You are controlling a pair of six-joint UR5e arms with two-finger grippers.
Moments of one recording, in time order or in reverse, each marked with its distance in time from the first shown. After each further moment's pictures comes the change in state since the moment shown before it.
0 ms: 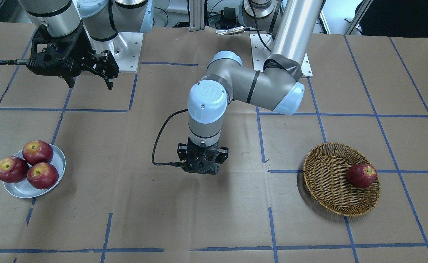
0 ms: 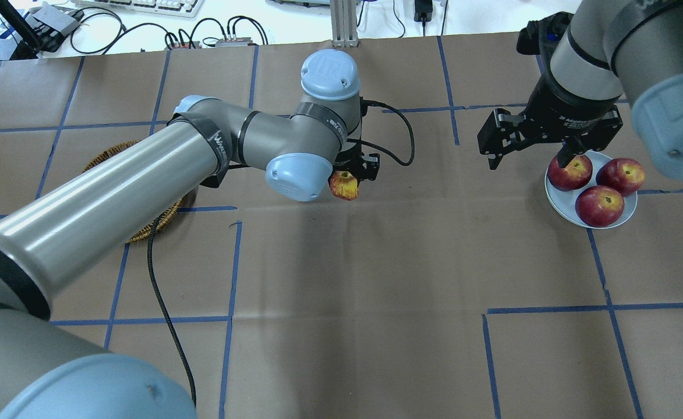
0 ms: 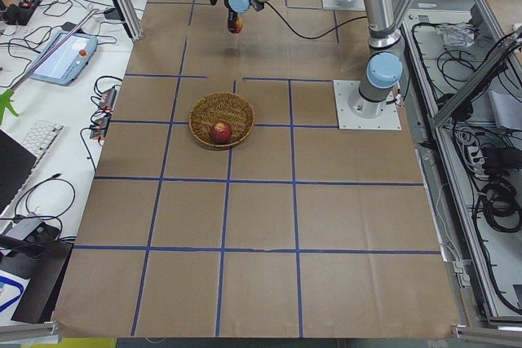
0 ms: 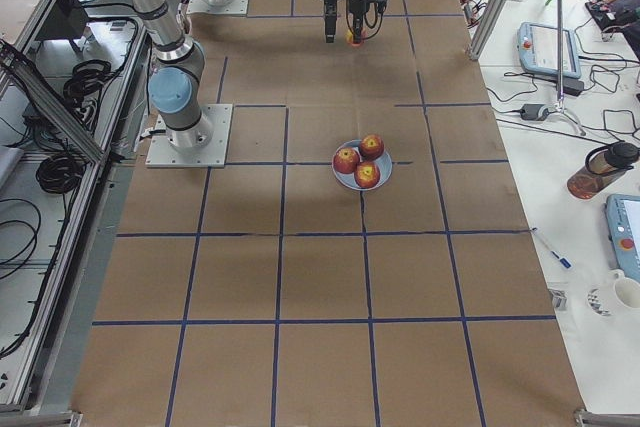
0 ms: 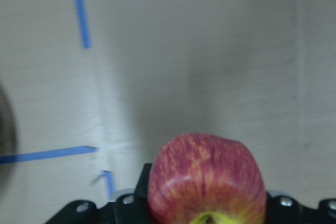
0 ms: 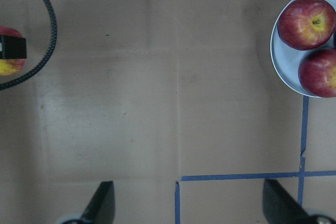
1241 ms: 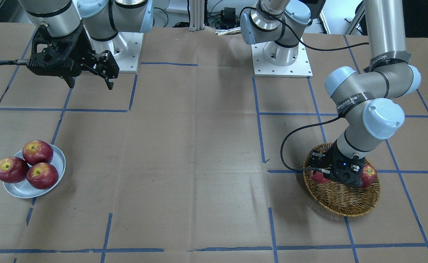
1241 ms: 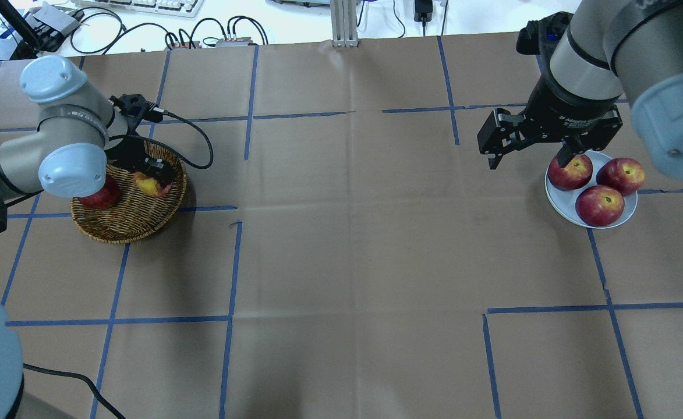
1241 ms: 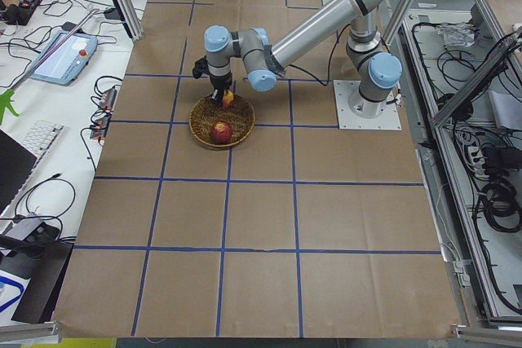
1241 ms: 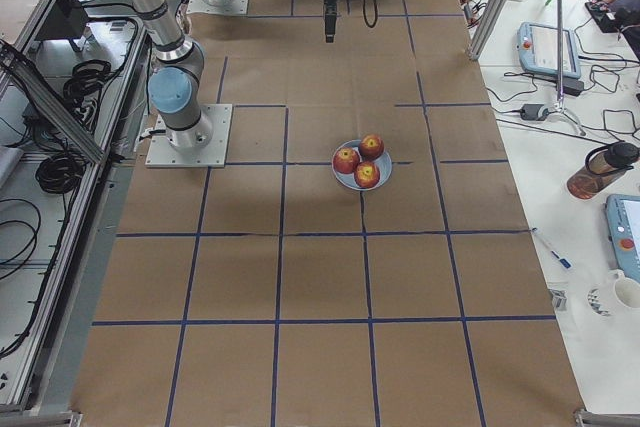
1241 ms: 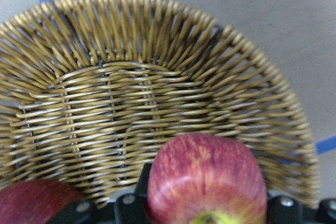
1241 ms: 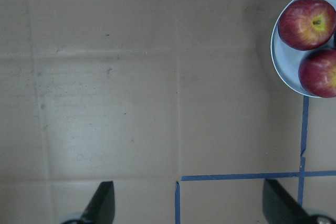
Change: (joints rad) left arm 0.618 0.208 -0.235 0.039 -0.001 0.865; right arm 0.001 -0.001 0.000 0.000 0.000 0.000
